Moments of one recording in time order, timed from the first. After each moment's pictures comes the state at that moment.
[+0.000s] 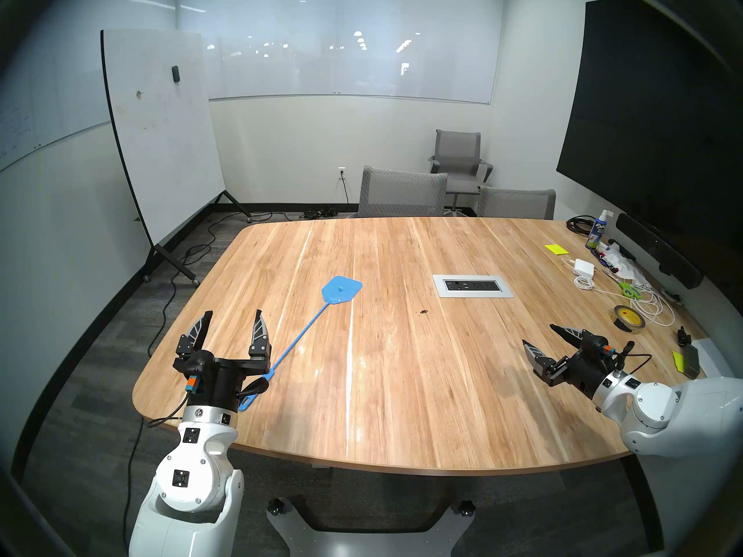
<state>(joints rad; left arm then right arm) 2.09 -1.47 -1.65 -2.04 -0.09 -0.32 0.06 -0.01 -0.10 -0.86 -1.79 1.09 -0.62 -0.28</state>
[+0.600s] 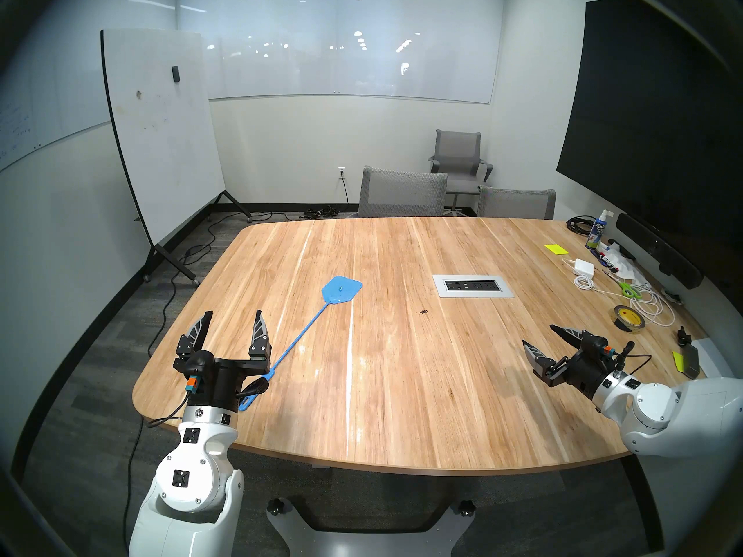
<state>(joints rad) 2.09 -1.47 -1.65 -2.04 -0.09 -0.32 0.06 -0.01 -0.10 -0.86 -1.79 1.09 -0.62 -0.28</state>
